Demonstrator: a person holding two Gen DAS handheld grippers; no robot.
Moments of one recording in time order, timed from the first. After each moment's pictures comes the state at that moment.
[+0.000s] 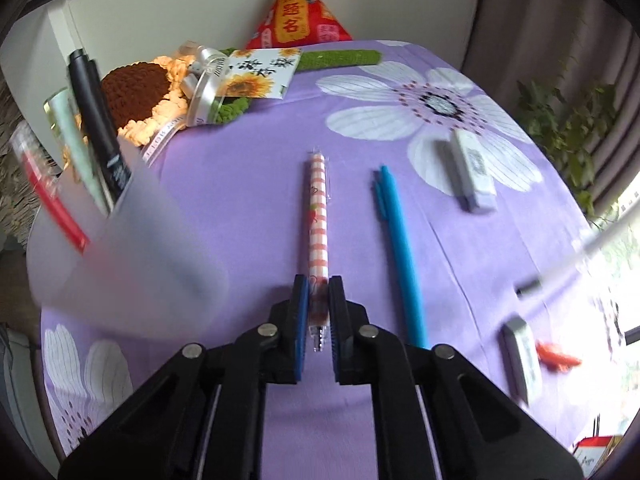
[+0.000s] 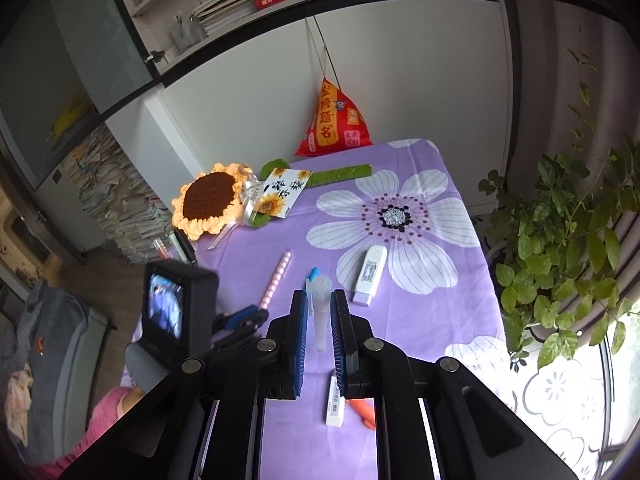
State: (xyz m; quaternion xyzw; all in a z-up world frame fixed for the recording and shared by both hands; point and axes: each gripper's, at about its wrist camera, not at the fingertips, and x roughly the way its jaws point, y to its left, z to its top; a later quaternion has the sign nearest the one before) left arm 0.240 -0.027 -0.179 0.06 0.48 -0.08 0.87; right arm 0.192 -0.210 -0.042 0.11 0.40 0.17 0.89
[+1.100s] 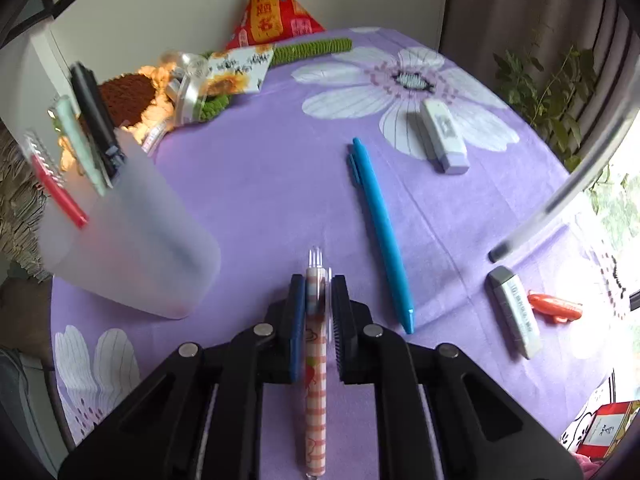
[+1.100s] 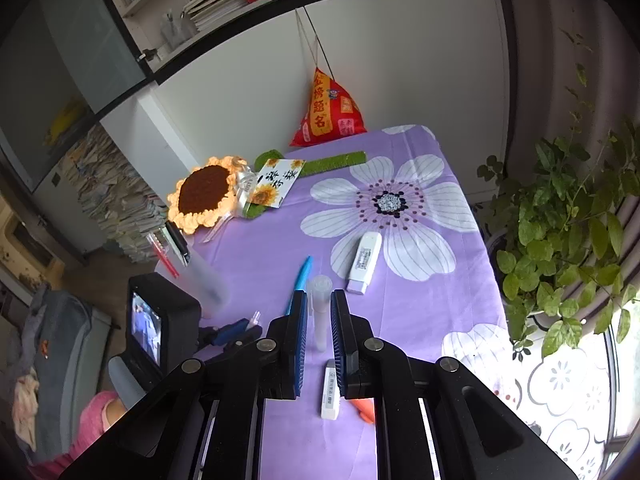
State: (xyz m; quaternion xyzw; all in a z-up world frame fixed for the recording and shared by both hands) left arm 0.226 -0.036 -0.176 0.10 0.48 -0.10 0.87; right arm 0.193 -0.218 -0.055 0.12 0.42 0.17 0.88
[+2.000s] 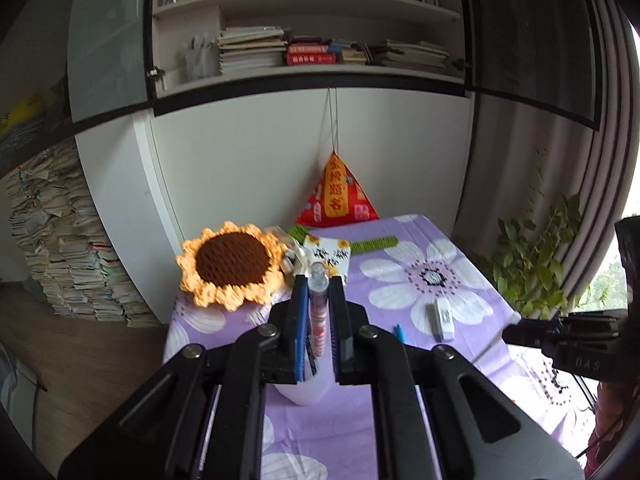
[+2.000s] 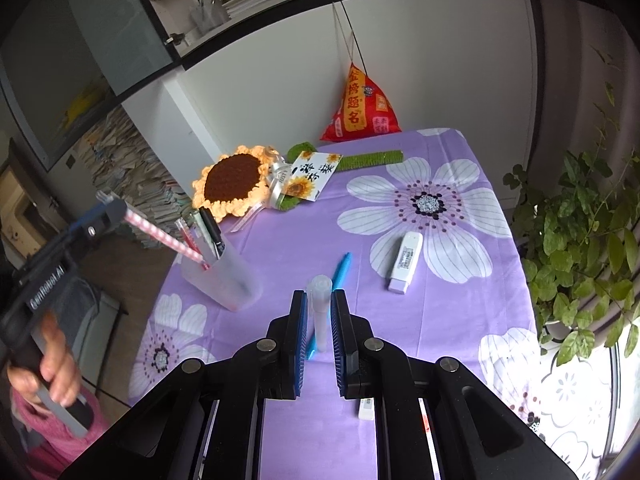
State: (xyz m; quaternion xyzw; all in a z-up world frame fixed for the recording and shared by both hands) left arm 0.173 0.036 0.003 0.04 0.26 -0.05 0.96; right arm 0.185 -0.180 -0.047 0.11 0.41 0.20 0.88
